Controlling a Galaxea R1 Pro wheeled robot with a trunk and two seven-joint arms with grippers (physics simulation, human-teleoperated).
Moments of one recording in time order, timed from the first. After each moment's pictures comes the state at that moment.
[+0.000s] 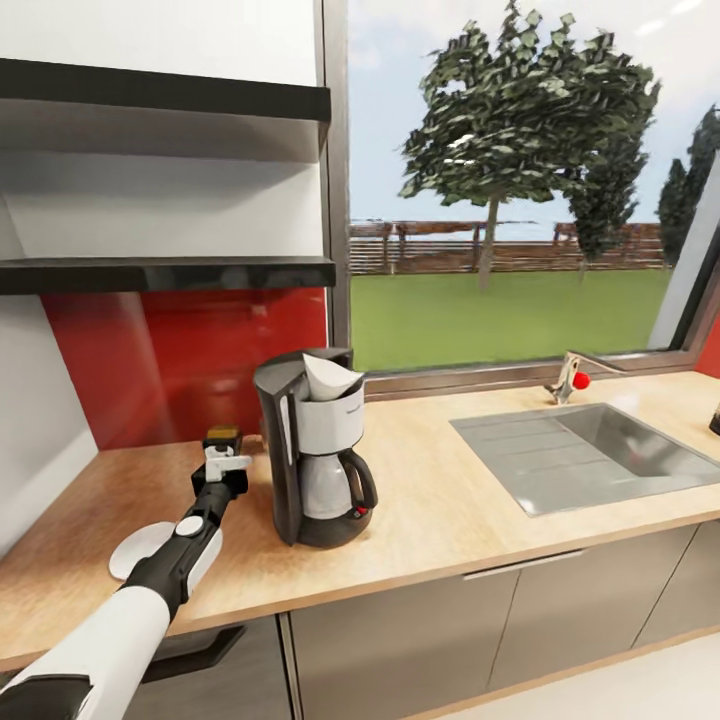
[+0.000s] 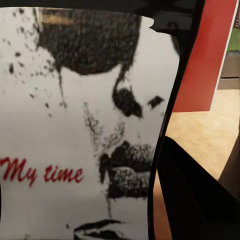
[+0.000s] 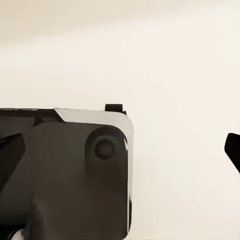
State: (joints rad) left arm -0.76 0.06 -0.01 -0.51 0.06 -0.25 0.07; right arm -0.17 -0.06 0.06 -0.03 -0.05 -0.09 0.04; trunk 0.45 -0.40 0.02
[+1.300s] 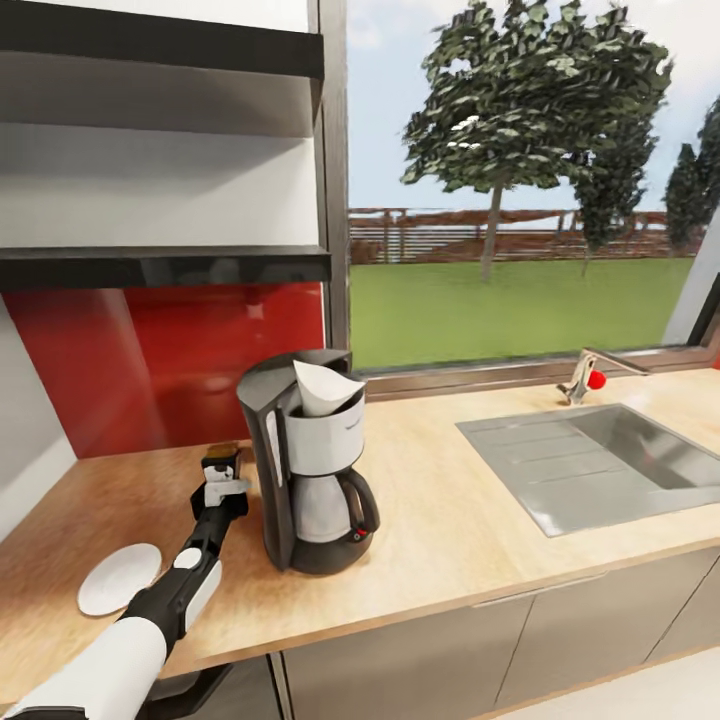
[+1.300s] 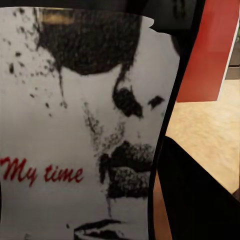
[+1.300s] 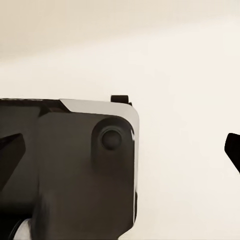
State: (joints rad) left arm -0.68 0.06 -0.02 -0.47 0.06 -0.40 0.07; right arm -0.17 -0.05 0.06 -0.03 -0.05 -0.09 0.04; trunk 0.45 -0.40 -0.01
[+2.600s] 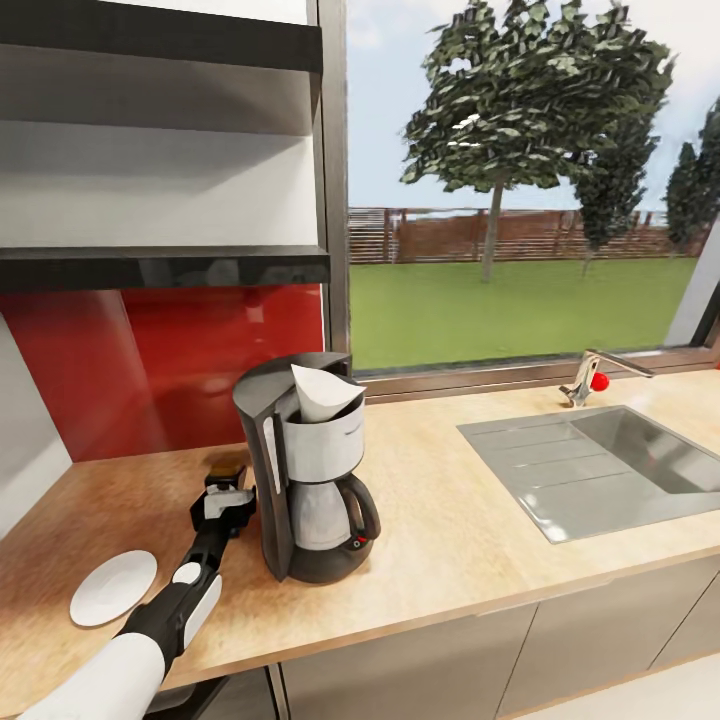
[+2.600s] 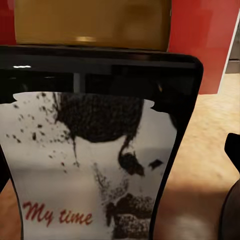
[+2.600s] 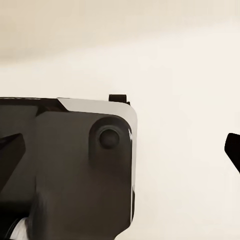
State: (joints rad) left arm -0.65 0.05 -0.02 -0.47 0.06 -0.43 0.07; right arm -0.17 -0.05 0.06 -0.03 -0.05 -0.09 0.04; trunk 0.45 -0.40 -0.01
